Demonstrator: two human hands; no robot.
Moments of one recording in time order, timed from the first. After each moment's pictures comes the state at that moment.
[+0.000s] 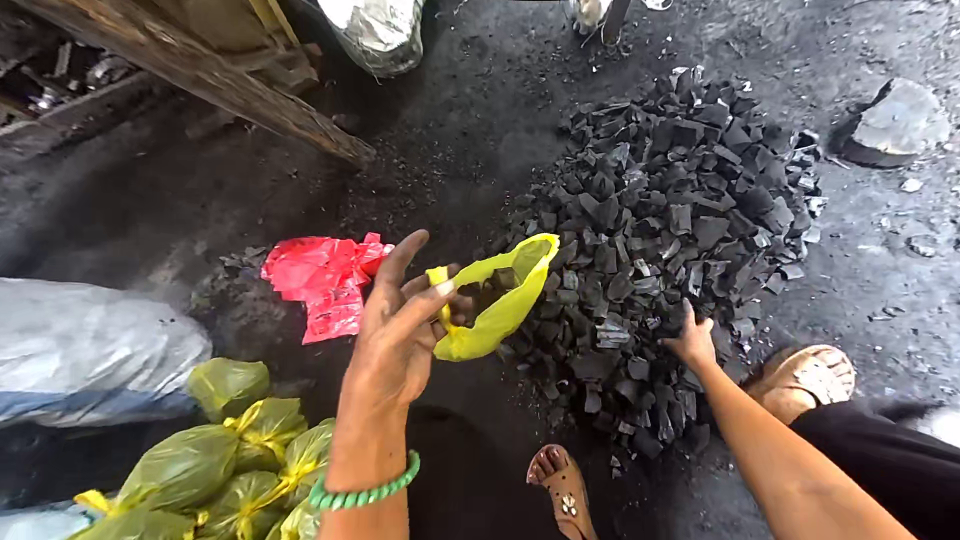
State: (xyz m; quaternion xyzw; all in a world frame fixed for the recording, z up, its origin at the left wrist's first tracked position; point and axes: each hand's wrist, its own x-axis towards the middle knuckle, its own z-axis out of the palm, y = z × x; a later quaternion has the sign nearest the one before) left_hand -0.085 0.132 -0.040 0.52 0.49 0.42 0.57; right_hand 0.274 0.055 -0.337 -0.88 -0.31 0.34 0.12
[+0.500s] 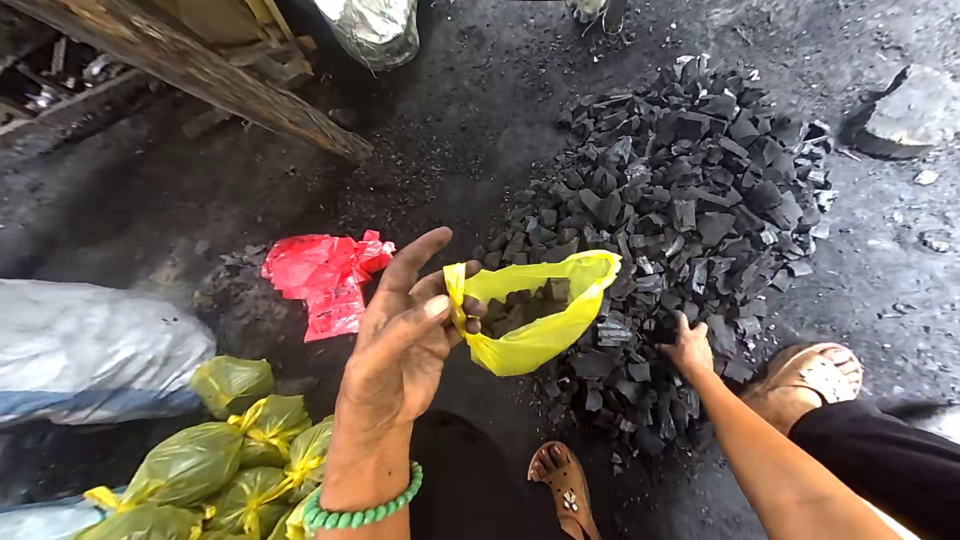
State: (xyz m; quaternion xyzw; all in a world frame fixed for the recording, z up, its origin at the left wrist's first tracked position) left_hand -0.081 0.123 -0.032 0.53 0.36 0.43 0.64; right_hand 0.258 0.043 -0.340 -0.87 -0.34 0.34 0.07
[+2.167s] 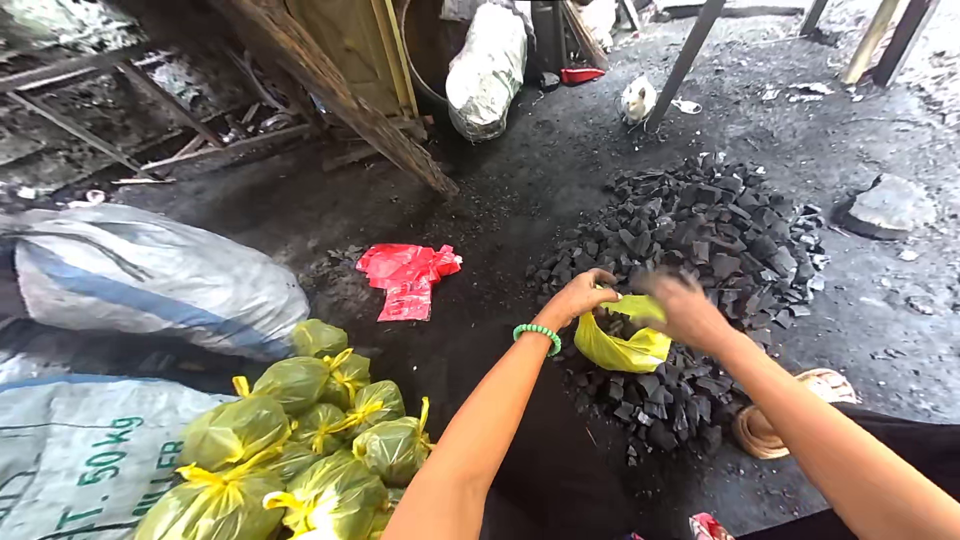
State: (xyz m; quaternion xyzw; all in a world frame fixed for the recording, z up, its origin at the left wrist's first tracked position) left_hand -0.021 0.114 -0.078 0.69 0.45 0.12 0.56; right_hand 0.194 0.045 -0.133 -0.55 -0.81 0.10 0.17
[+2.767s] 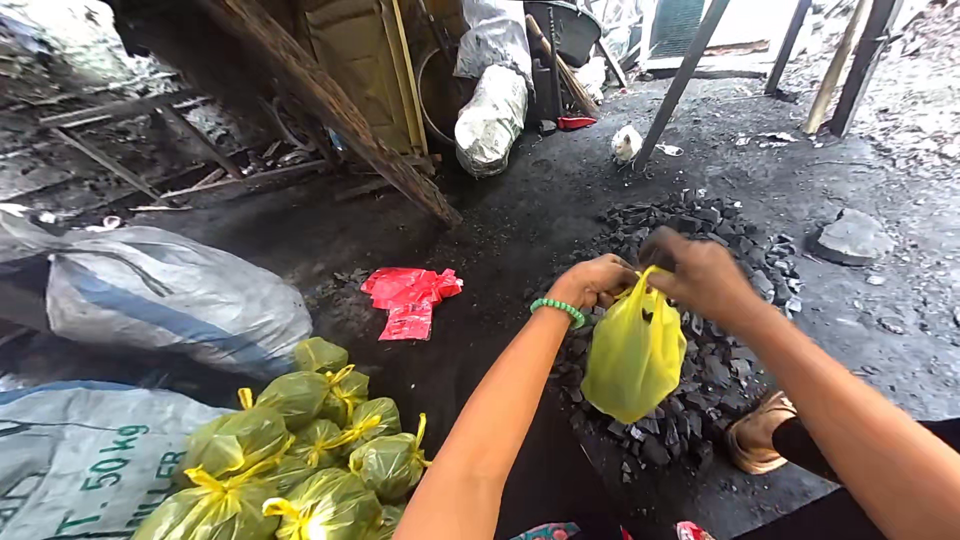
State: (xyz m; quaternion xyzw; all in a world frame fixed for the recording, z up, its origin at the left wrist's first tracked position) left_hand 0.012 0.095 0.010 0.62 0.41 0.12 0.66; right_hand 0.172 0.007 0.026 -0.54 -0.78 0.05 0.31
